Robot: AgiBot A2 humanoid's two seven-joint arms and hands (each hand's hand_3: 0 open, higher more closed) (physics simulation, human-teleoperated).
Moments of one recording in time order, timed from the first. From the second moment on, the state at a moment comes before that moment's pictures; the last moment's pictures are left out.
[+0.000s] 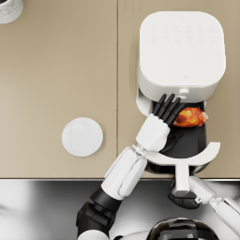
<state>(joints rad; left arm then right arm) 0.71 1.53 0.57 -1.47 2.24 -0.01 0.00 0.21 -0.72 0.82 1.89 1.38 -0.02 0.00</state>
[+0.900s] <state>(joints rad) 0.17 1.24 -0.06 -1.94 2.24 0.00 0.00 0.52 -0.98 0.79 1.46 1.38 0.23 0.00</state>
